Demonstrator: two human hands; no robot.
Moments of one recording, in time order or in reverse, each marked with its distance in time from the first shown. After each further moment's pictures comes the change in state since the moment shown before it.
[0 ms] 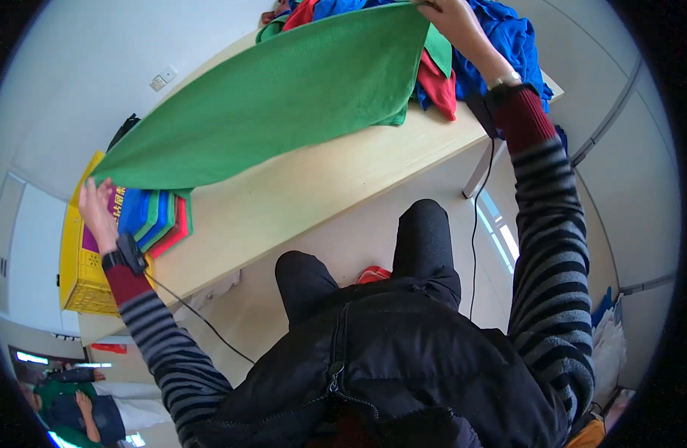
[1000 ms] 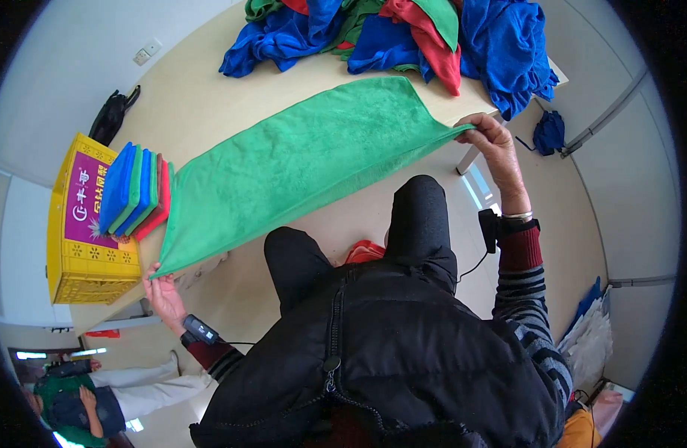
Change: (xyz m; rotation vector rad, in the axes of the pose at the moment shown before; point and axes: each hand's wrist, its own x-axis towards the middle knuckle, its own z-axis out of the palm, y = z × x) left_hand -0.257 -0.123 -0.097 -0.434 -0.148 -0.201; right_hand -0.228 -0.090 -0.023 0.785 -0.143 0.845
